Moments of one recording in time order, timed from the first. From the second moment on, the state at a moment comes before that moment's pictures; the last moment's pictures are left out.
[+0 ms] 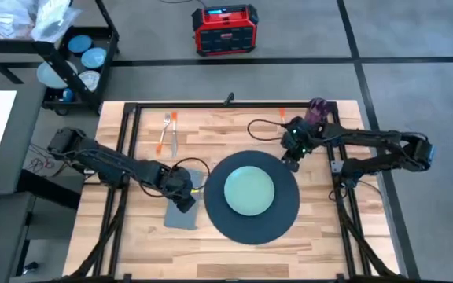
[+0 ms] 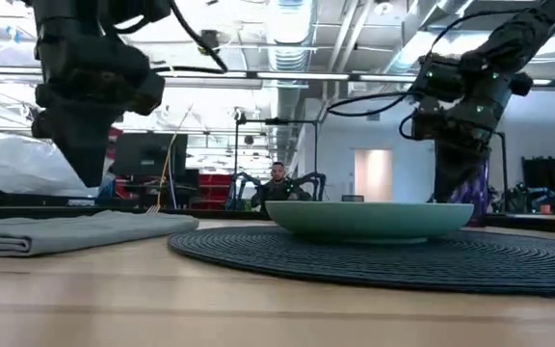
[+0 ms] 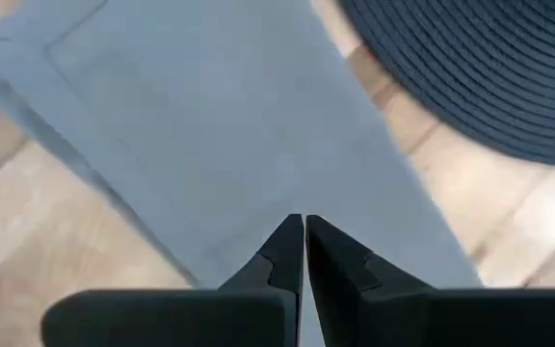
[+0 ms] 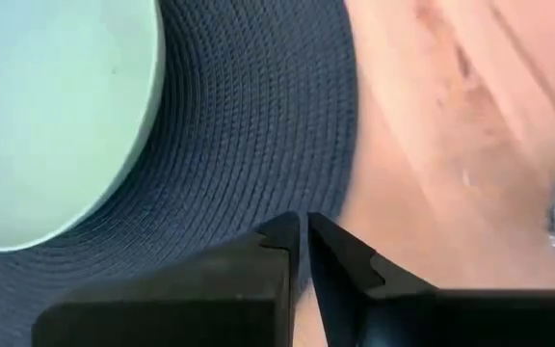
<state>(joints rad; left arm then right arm) -0.26 1.41 0.84 -0.74 -0.07 -1.07 -0.55 1.18 0.58 -0.51 -0.29 -0.03</state>
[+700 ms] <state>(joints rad) -0.21 1.66 0.93 -0.68 0.04 -0.84 -0.57 0.84 0.60 -0.63 -0.28 0.02</state>
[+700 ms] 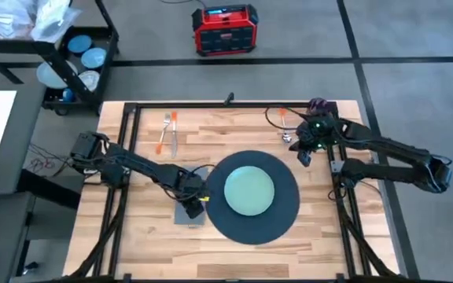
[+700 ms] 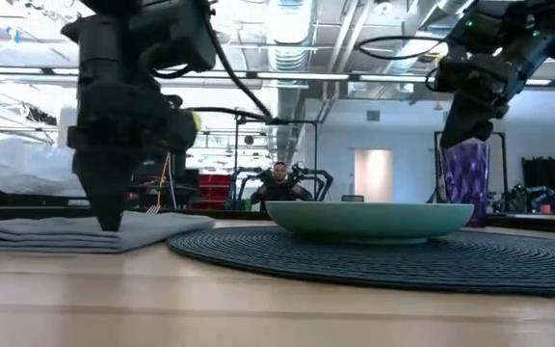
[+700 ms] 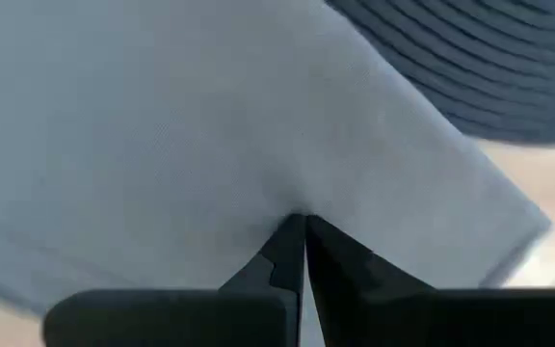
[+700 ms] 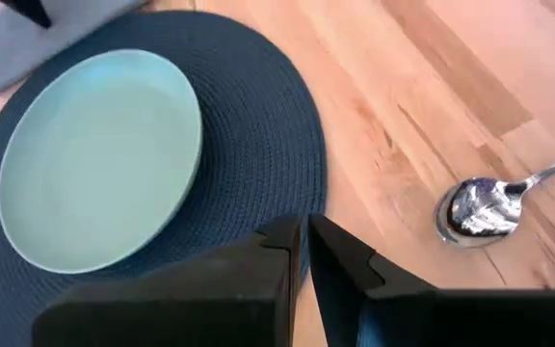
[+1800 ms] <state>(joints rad) -0.19 1.61 0.93 -0.66 0.04 -0.83 -0.56 0.84 0.60 -0.63 -0.28 0.01</state>
